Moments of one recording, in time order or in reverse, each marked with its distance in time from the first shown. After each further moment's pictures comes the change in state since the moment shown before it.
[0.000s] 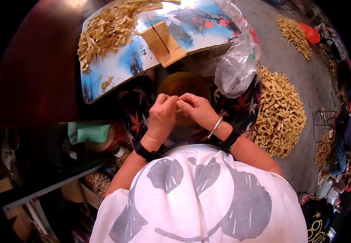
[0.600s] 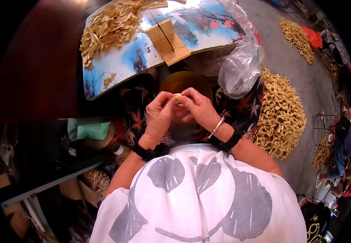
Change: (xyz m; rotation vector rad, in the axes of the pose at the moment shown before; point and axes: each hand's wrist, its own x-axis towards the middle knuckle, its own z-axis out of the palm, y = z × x) left_hand -0.006 -0.016 0.005 -0.638 0.046 -0.414; right_hand -0.003 -0.022 0.010 0.173 -0.018 0.159
